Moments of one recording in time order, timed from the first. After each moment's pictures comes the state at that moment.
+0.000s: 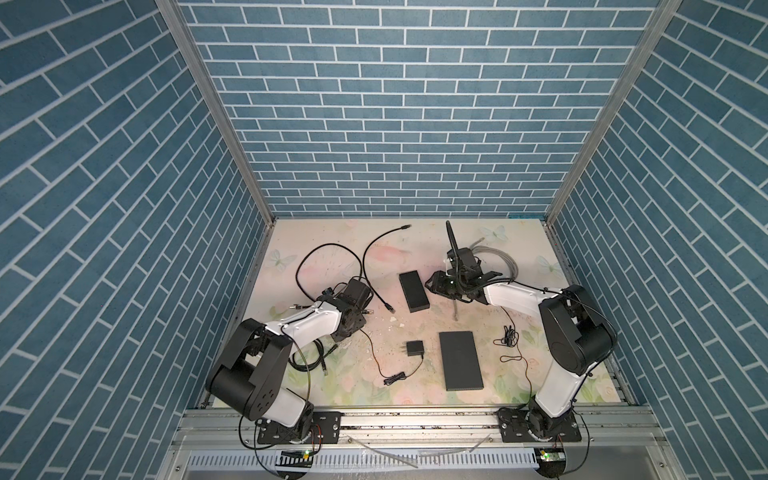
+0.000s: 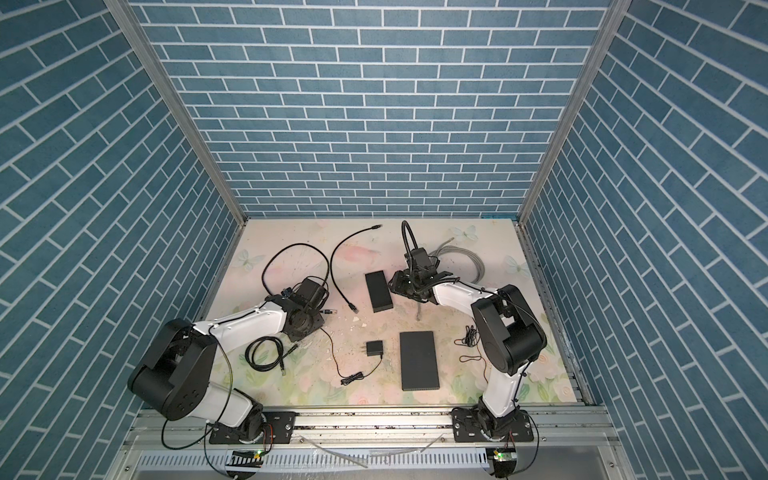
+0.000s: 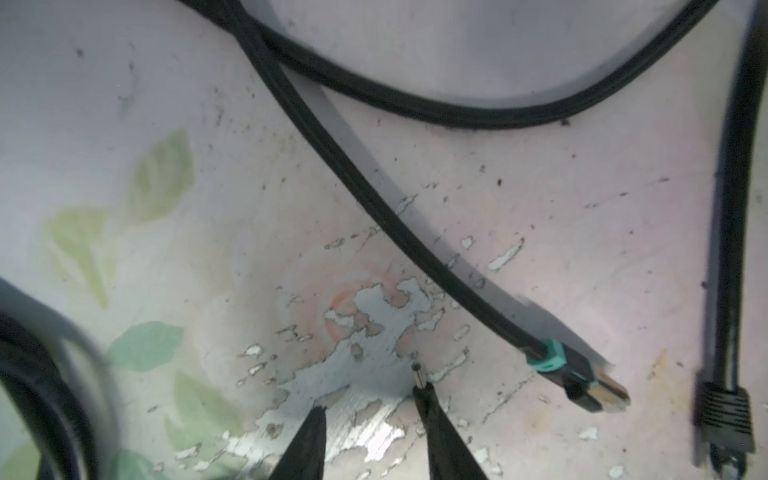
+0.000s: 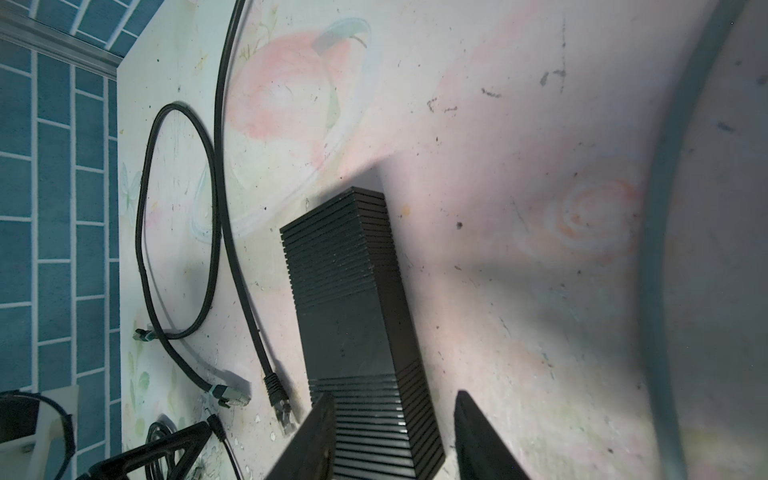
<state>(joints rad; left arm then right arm) -0.49 1.51 0.76 -0.55 -0.21 -1.07 0.57 1.78 1.07 -0.13 -0.25 0.71</state>
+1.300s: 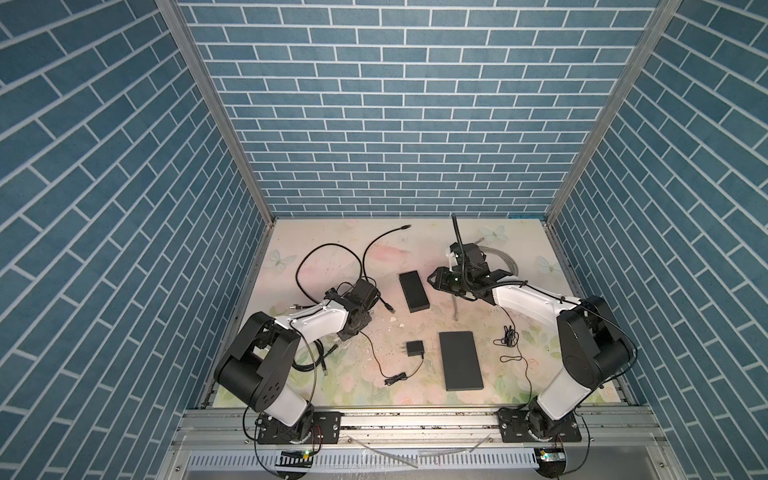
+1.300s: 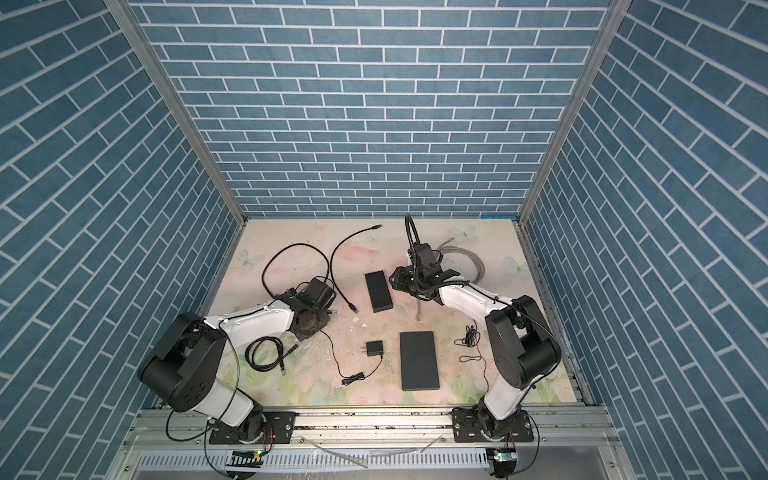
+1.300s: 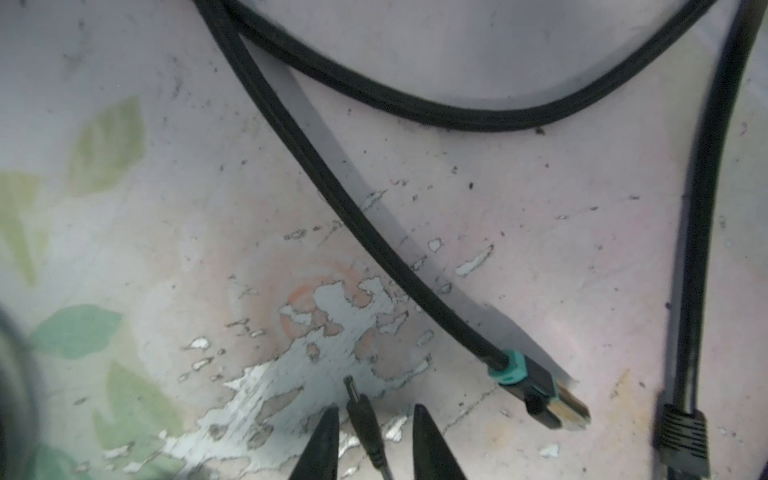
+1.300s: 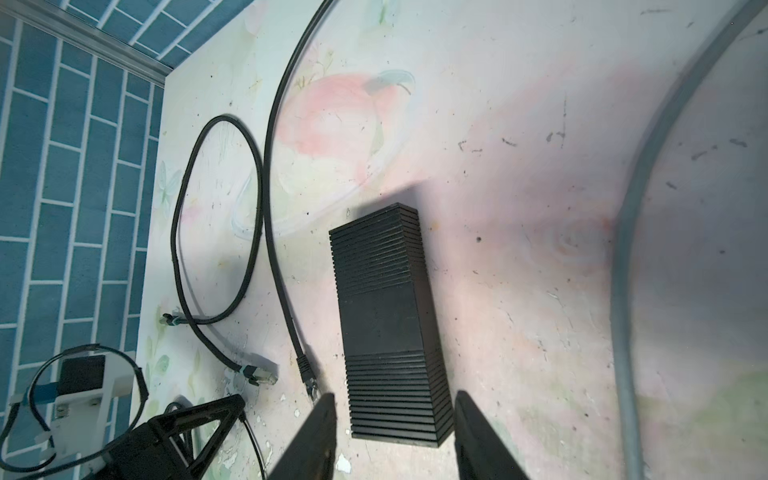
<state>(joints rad) -0.53 1.56 0.78 -0.52 -0.24 -1.18 0.58 1.67 1.07 -0.18 -0.23 0.65</state>
